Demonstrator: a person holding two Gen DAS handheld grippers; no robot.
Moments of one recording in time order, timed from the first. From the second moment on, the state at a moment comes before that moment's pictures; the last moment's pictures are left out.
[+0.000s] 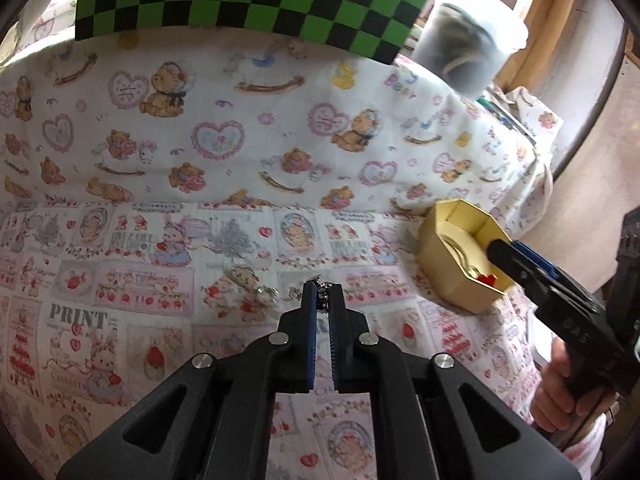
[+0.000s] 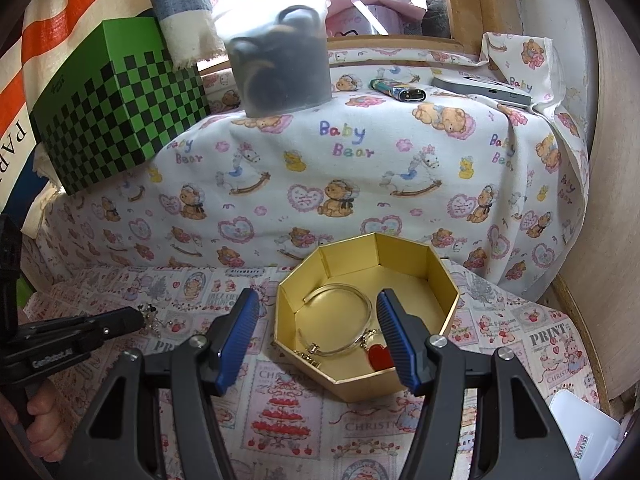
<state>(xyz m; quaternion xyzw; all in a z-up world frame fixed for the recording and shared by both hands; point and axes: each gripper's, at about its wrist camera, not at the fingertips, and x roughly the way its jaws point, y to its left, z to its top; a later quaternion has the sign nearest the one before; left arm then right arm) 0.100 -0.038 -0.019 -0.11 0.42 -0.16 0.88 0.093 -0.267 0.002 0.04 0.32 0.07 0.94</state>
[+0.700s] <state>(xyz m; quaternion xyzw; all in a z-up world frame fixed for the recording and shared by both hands) 0.085 -0.029 -0.023 -0.11 0.46 -0.14 0.87 0.088 -0.252 0.003 0.05 0.34 0.15 0.93</state>
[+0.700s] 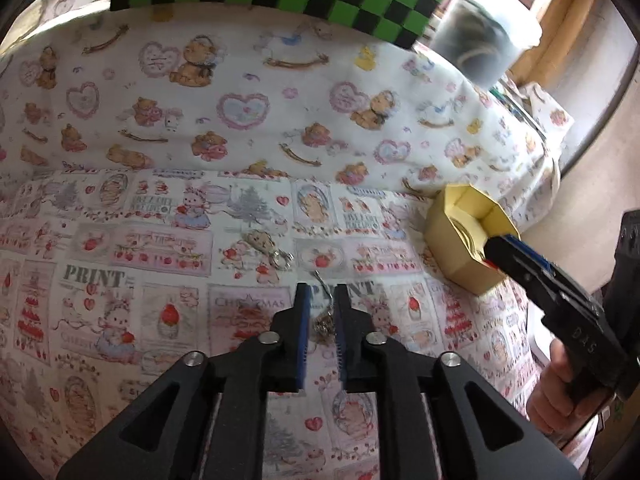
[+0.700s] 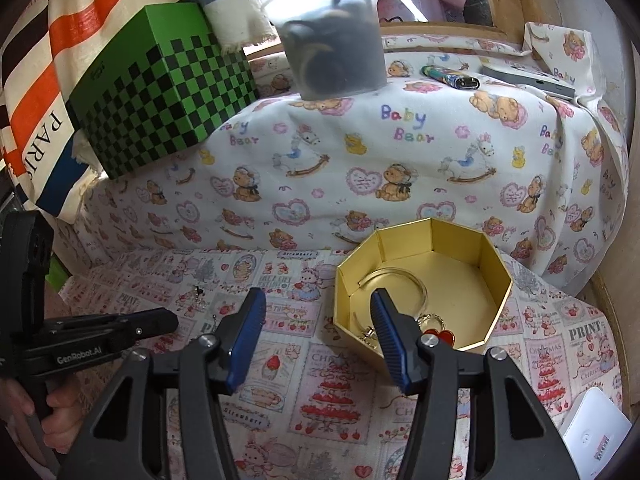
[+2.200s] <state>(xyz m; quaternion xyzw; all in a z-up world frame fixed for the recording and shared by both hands) 0.094 -0.050 -0.030 -0.07 0.45 -0.16 0.87 0.089 -0.251 0.001 0.04 0.34 0.14 0.93</state>
